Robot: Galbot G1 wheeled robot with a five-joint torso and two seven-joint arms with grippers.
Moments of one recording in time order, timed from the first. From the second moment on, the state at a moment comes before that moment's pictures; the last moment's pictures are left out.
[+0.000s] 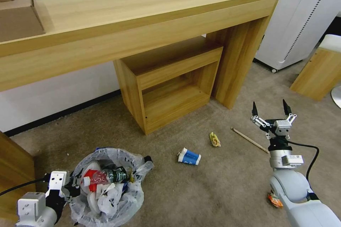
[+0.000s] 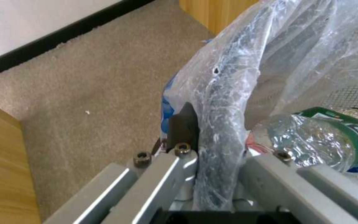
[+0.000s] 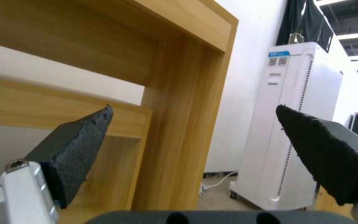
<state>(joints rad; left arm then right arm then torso) 2.15 -0.81 -0.86 -2.39 -0.74 0.27 -0.39 -1.31 1.03 0.53 1.76 0.19 0.49 0.26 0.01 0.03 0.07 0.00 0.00</state>
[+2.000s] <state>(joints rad) 2.18 -0.90 -0.85 -2.34 -0.66 0.26 -0.34 -0.37 0.87 -0.64 0.92 0.48 0.33 -0.54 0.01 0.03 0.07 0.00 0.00</state>
